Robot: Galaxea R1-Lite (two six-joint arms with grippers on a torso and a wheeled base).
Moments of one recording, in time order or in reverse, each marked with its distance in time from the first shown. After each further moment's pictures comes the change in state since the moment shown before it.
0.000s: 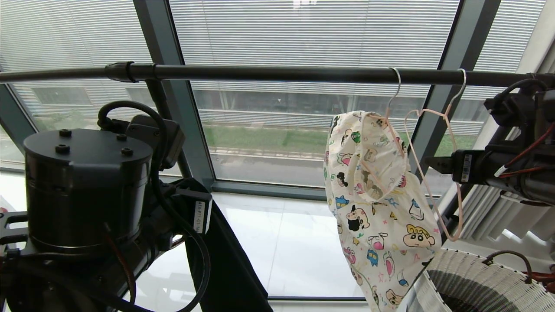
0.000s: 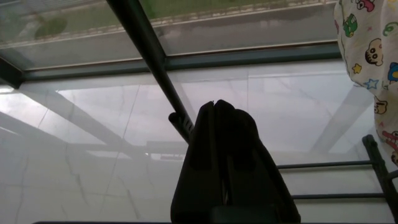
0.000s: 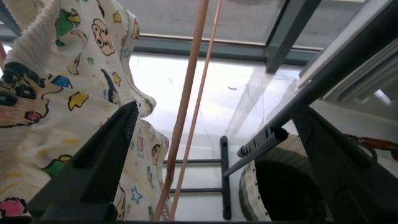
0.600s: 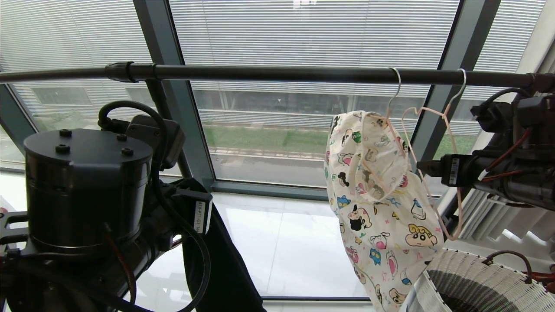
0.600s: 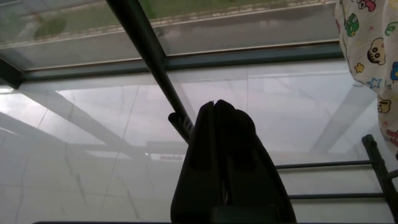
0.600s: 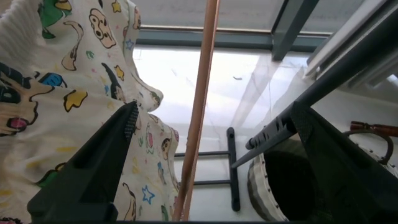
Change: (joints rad) left arm -0.001 0.000 0.000 0.000 0.000 0.000; right arm 0.006 0.054 -0.009 0.002 0.000 0.056
